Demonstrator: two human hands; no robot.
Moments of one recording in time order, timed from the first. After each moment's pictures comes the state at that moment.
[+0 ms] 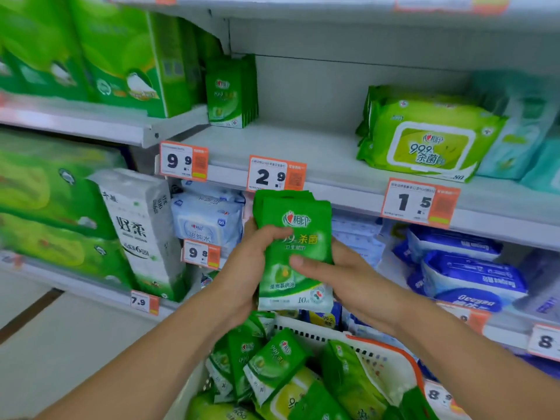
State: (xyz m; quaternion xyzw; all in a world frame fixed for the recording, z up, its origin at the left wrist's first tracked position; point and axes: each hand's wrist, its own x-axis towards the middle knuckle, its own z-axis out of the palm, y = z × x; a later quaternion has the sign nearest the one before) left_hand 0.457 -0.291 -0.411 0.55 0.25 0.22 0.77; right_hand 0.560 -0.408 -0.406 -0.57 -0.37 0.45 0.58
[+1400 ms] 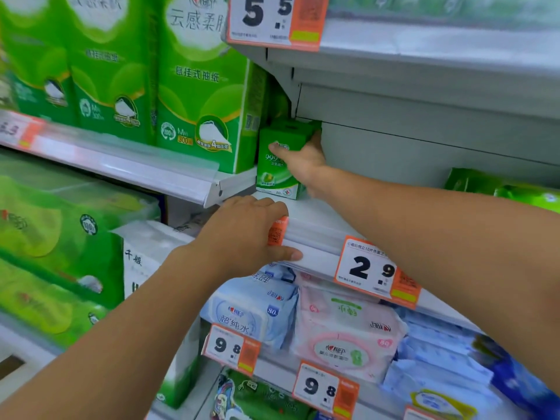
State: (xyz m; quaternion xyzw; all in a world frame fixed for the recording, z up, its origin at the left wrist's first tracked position) left_hand 0.462 -0.046 -0.379 0.95 0.19 0.25 -0.04; right_hand 0.668 -0.003 -0.320 -0.74 -0.40 0.07 0.54
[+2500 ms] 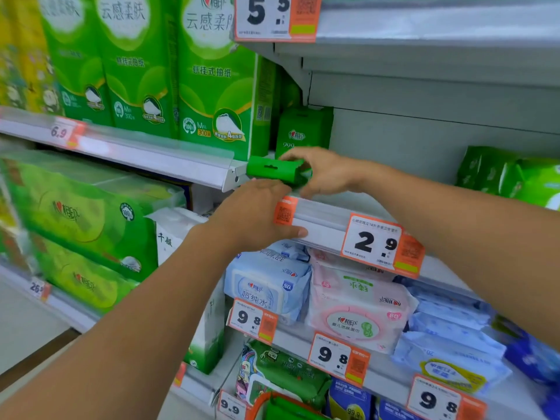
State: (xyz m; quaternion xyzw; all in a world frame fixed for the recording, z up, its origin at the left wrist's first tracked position) left_hand 0.453 -0.055 -0.375 0.94 0.23 0.24 0.02; right_hand 0.649 -0.078 -0.319 -0.71 -0.66 0.08 0.22
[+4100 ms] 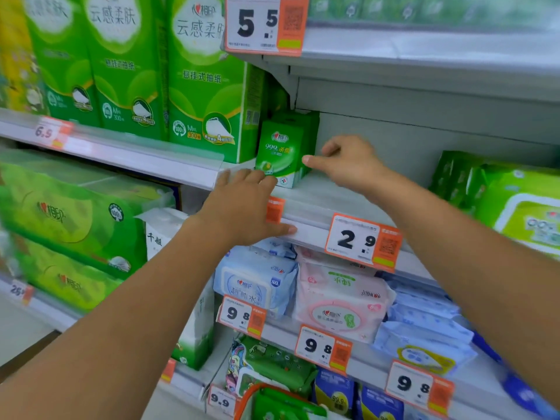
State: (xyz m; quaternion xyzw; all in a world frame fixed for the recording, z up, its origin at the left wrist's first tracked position) left_hand 0.452 -0.062 -0.363 0.94 0.26 0.20 -0.09; right_hand 0.631 -0.152 -0.298 -0.79 -0.47 -0.05 0.38
